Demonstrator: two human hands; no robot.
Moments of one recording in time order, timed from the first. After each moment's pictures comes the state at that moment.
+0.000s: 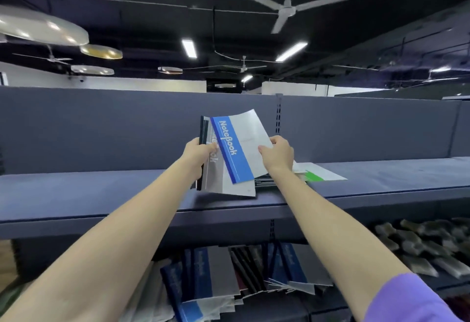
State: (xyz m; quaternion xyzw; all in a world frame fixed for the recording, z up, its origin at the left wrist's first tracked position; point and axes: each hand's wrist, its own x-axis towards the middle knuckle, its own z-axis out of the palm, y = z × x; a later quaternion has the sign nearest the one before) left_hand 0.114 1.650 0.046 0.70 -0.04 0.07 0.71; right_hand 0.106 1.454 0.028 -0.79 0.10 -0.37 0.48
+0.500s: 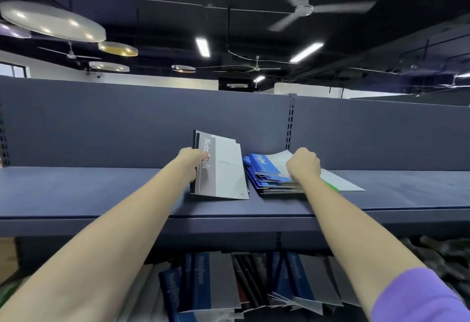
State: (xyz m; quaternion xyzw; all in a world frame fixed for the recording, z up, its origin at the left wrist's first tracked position) left_hand 0.154 1.669 0.034 0.73 0.08 0.06 0.67; right_hand 0.147 1.400 0.022 -0.91 0.22 -0.27 0.23
